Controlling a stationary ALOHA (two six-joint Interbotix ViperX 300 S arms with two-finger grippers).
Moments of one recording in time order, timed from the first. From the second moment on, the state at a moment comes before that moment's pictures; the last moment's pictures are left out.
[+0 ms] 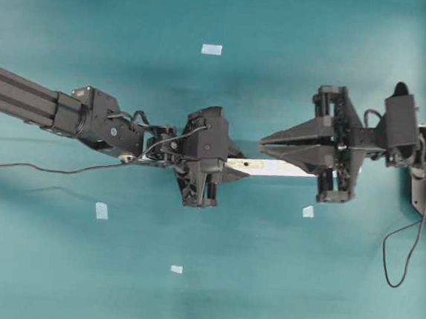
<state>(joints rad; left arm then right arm) -0.02 0.50 0.41 -0.07 -0.39 0.02 -0.08 -0.11 1.19 -0.17 -1.15 0.29</state>
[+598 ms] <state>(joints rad) -0.02 0.50 0.41 -0.08 -0.38 0.02 -0.08 0.08 1.16 -0.16 -1.17 0.26</state>
